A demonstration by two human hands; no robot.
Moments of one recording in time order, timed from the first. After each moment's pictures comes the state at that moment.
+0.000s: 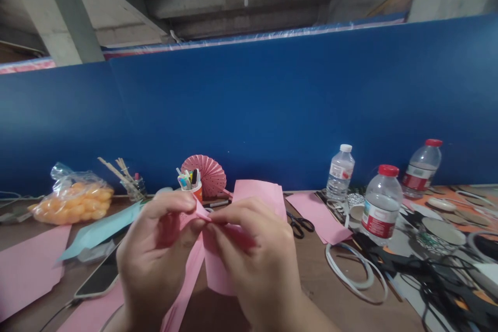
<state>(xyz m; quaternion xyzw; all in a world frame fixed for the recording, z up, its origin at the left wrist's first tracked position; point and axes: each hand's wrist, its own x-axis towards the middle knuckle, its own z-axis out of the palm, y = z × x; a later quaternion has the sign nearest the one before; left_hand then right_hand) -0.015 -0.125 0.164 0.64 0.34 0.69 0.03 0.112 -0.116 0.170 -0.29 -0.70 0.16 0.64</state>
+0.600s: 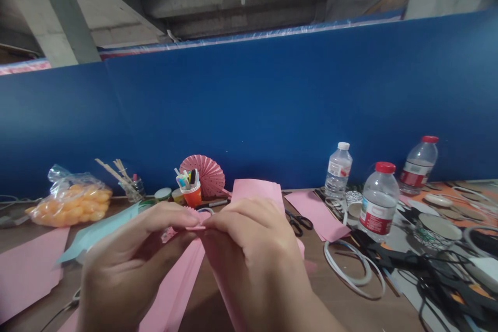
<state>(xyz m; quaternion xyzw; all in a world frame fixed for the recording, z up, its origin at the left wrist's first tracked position) -0.027 -0.143 0.177 0.71 0.39 0.59 0.03 0.120 -0.122 0.182 -0.29 -0.75 0.04 0.60</state>
